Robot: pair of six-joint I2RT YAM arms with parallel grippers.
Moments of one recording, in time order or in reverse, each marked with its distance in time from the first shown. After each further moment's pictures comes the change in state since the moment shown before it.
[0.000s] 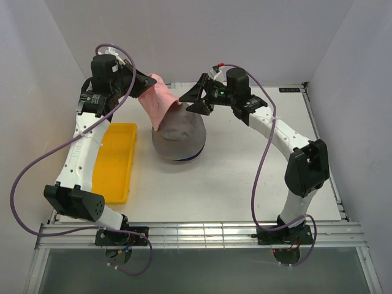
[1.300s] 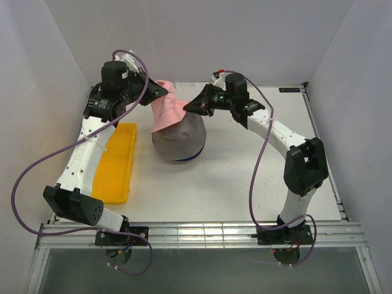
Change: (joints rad) left arm -0.078 -0.034 -0.084 0.018 0.084 0.095; right arm -0.003 0.021 -0.074 0.066 0.019 0.048
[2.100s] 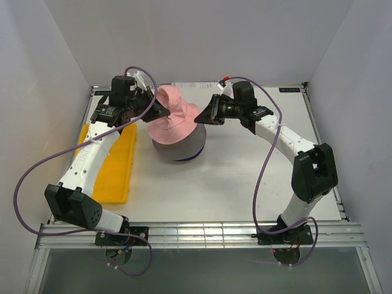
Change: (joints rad) left arm -0.009 -0.022 -0.159 -0.071 0.038 0.111; right arm -0.045 -0.106 -0.150 -0.126 -0.009 -0.307
